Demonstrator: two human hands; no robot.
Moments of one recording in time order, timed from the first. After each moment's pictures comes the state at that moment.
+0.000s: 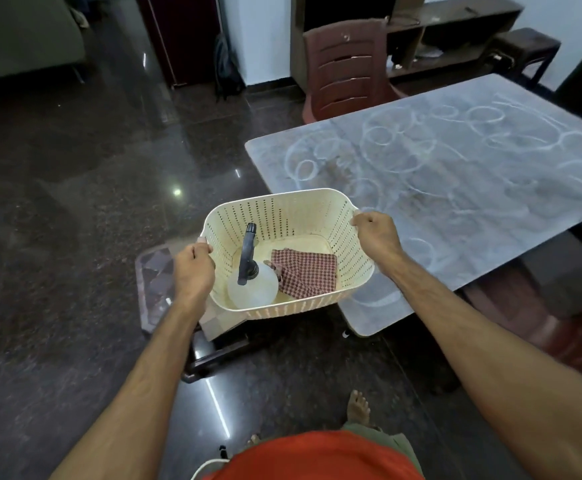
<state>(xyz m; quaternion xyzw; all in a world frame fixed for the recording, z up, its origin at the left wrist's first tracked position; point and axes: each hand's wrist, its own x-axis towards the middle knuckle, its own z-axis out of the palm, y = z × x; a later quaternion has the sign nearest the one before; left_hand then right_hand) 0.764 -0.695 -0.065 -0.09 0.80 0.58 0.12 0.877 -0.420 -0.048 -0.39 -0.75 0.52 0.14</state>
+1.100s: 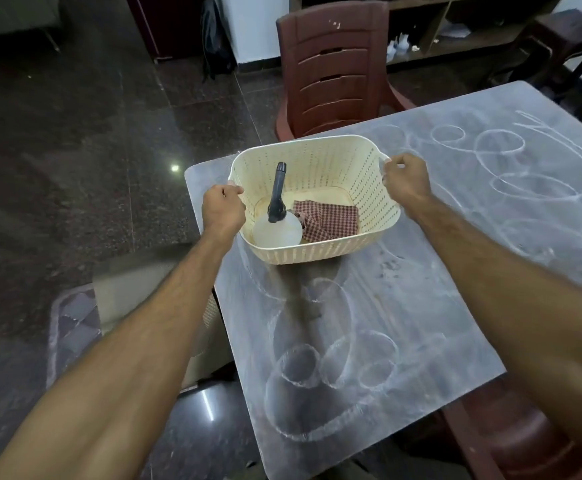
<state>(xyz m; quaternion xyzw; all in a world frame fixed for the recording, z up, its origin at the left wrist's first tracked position) 0.602 -0.359 -0.053 -0.06 0.82 0.56 0.10 0.695 -0.085 -0.045 -0.42 -0.77 0.45 0.17</state>
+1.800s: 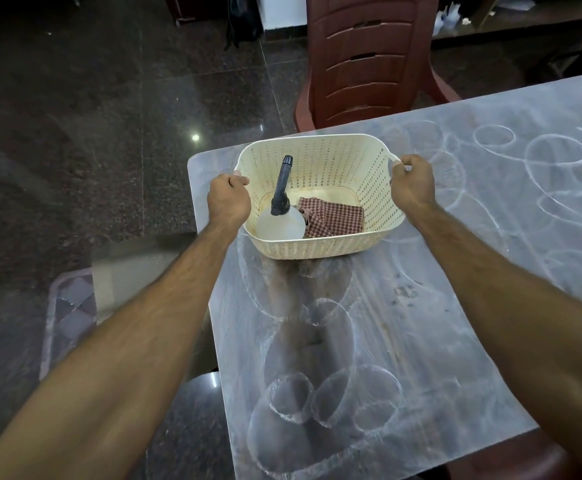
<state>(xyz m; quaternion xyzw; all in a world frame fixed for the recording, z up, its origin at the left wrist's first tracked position) 0.551 -0.324 -0.083 -0.10 0.85 0.51 0.10 0.631 -0.053 -0.101 -0.39 -0.80 0.43 0.15</state>
